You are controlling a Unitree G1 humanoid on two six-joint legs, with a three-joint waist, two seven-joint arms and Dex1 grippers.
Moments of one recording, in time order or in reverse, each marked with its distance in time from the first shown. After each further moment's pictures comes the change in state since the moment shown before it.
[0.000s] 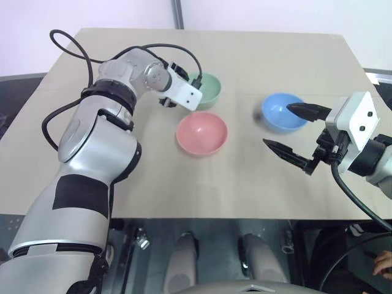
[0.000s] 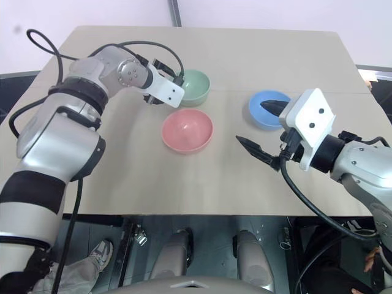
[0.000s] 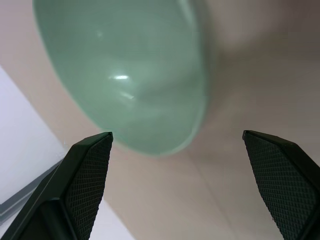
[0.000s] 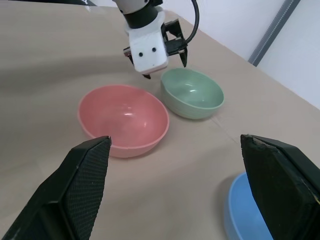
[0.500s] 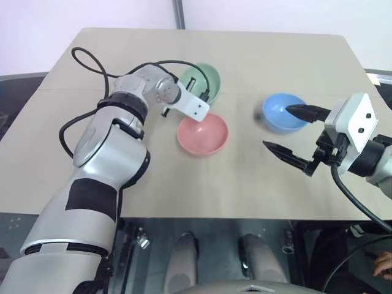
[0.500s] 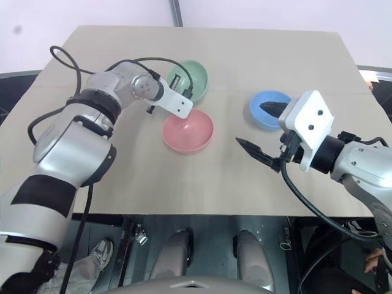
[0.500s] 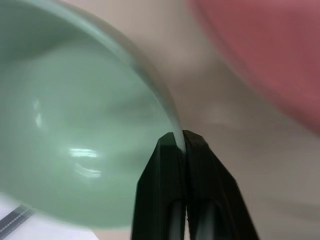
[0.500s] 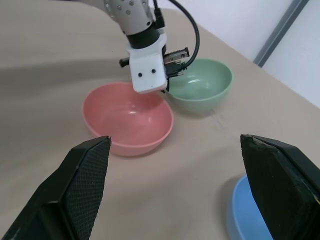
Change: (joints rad) left arm 0.057 -0.051 0.005 0.001 -0.001 0.000 0.013; right arm 0.032 -0.028 0.005 0.001 0.000 -0.048 0.019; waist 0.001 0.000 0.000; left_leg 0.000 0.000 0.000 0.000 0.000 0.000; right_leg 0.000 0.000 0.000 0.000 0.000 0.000
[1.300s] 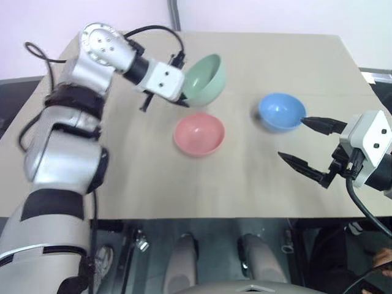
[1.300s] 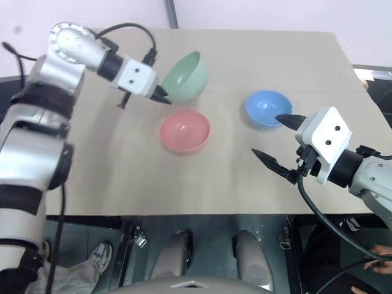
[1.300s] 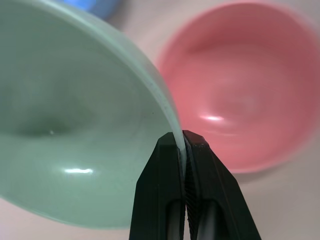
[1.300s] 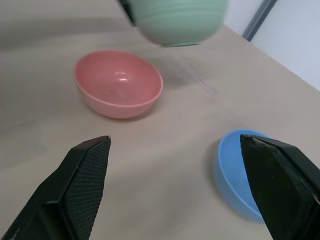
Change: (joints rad) left arm 0.159 0.364 0.142 -0.556 -0.908 0.014 -0.877; right arm 0.209 -0.062 -0.137 -0.015 -0.008 -0.079 0.052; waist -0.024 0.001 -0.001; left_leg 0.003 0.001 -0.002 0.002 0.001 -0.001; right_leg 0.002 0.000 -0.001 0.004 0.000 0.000
